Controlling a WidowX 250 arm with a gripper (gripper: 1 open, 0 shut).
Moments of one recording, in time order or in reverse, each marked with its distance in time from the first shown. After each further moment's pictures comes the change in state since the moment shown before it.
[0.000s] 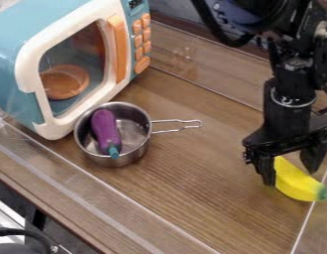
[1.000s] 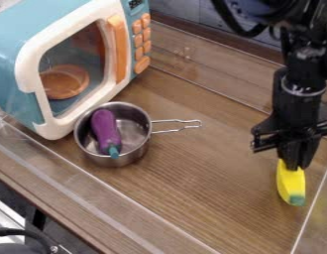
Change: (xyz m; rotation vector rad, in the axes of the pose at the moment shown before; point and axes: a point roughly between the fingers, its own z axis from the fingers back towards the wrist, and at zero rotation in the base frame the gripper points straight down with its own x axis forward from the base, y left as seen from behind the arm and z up) arm -0.002 -0.014 0.010 0.028 -0.002 -0.042
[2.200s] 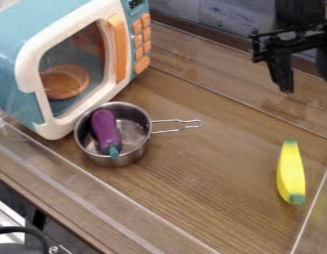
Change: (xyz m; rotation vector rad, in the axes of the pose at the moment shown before) arm 0.003 -0.014 0.094 -0.062 0.057 -0.096
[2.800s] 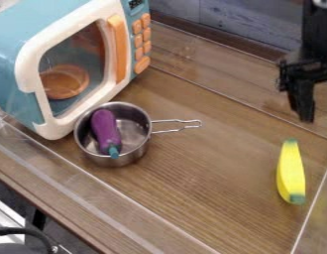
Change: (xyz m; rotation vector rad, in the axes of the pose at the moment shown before) arm -0.019 -0.008 -0.024 0.012 -0.027 0.018
